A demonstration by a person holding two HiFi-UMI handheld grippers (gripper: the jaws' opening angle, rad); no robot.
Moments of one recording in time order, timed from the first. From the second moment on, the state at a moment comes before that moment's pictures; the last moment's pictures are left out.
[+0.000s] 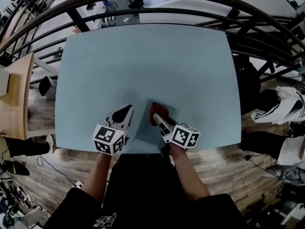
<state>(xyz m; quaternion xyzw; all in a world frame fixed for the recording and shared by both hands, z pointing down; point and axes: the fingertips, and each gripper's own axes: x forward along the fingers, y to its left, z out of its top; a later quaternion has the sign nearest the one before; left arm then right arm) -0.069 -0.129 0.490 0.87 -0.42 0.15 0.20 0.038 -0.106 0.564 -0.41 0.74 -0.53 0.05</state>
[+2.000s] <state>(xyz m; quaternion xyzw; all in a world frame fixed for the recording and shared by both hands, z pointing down) -0.042 -0.159 0.570 0.87 -0.37 0.19 0.25 0.060 -0.132 0.655 -0.47 0.61 -0.64 0.06</state>
